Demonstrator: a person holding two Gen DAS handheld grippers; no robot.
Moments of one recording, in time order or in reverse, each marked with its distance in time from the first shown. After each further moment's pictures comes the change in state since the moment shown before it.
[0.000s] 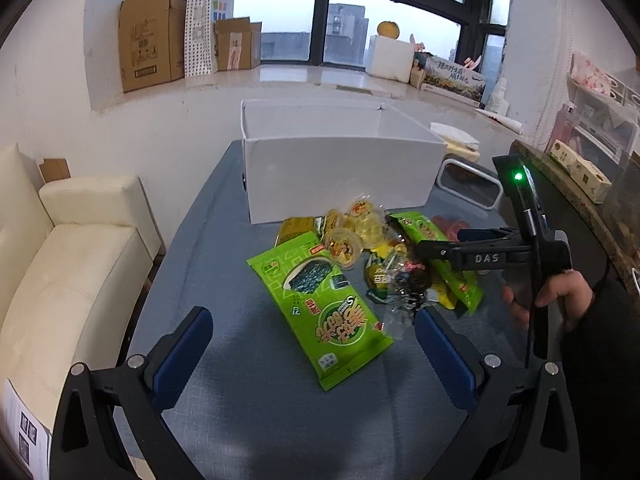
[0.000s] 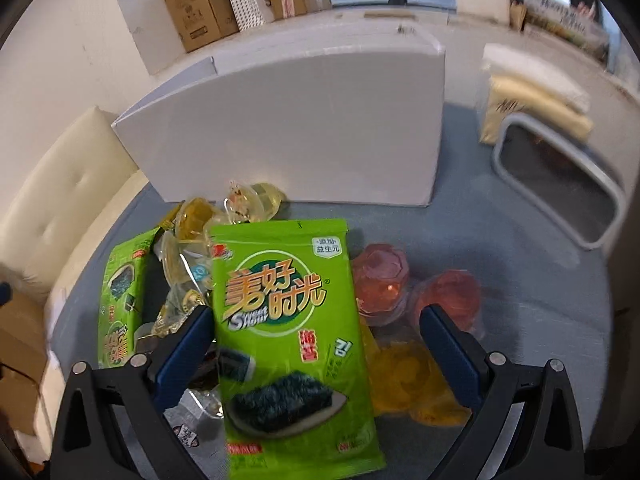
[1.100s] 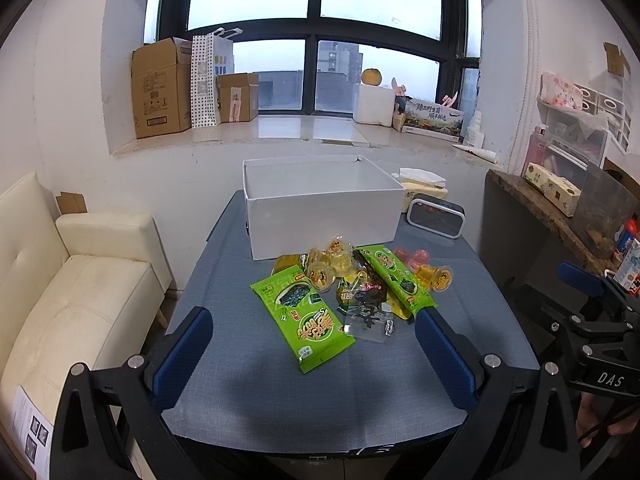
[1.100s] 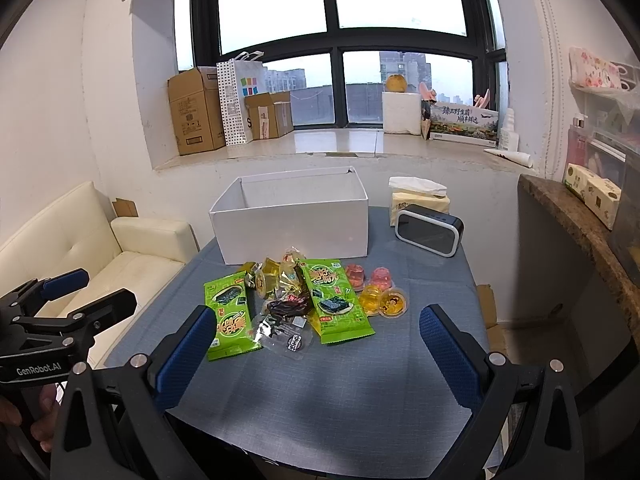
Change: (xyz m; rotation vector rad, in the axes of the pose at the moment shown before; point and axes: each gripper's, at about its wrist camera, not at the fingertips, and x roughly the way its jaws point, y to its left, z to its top) left arm -0.107 -0.031 -0.013 0.036 -0.162 0.008; right arm -0.231 0.121 -0.111 0.067 -0.421 -0.258
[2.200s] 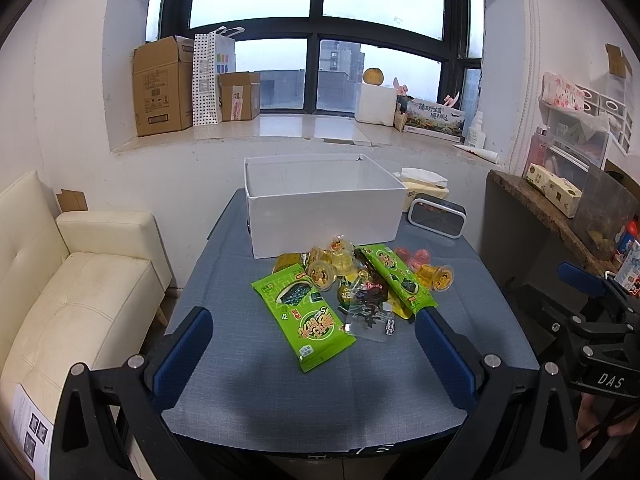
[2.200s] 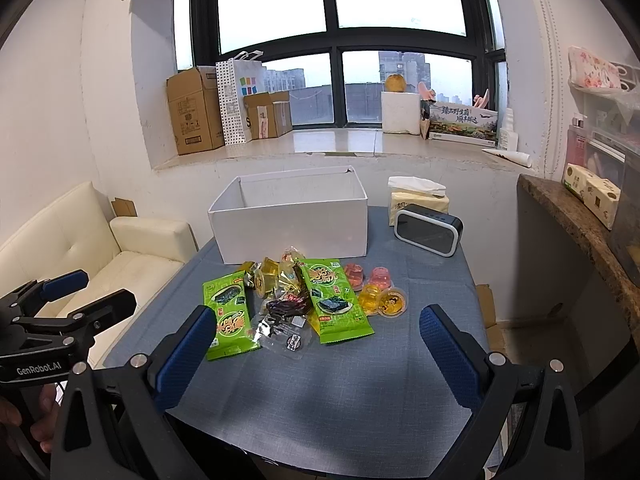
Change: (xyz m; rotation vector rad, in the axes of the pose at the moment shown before) left arm 0.001 0.001 -0.002 -0.006 -0.001 0.002; right arm 0.000 0.002 -0.001 -0.003 -0.001 -0.004
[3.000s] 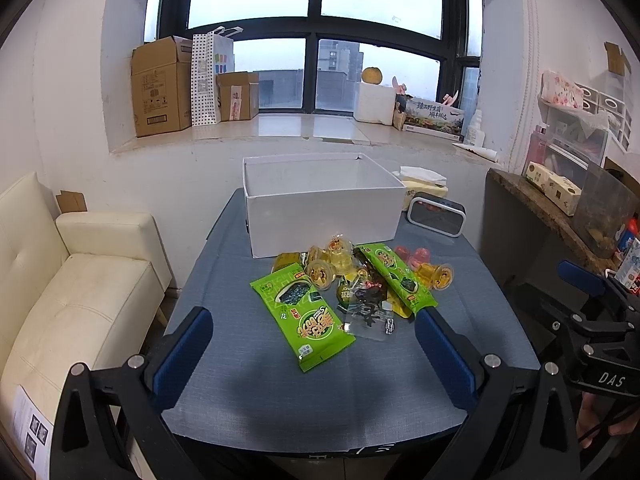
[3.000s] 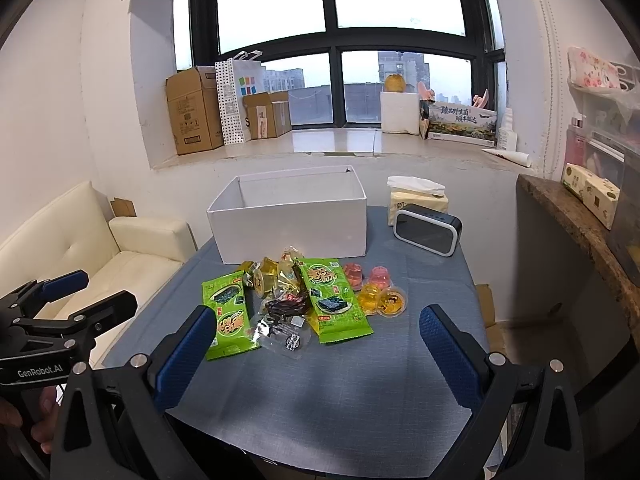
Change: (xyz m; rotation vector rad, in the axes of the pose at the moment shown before) left arm 0.000 -0.002 0.000 0.006 0.004 0.002; right arm 0.001 -0.001 -0.002 0.001 -0.003 -0.001
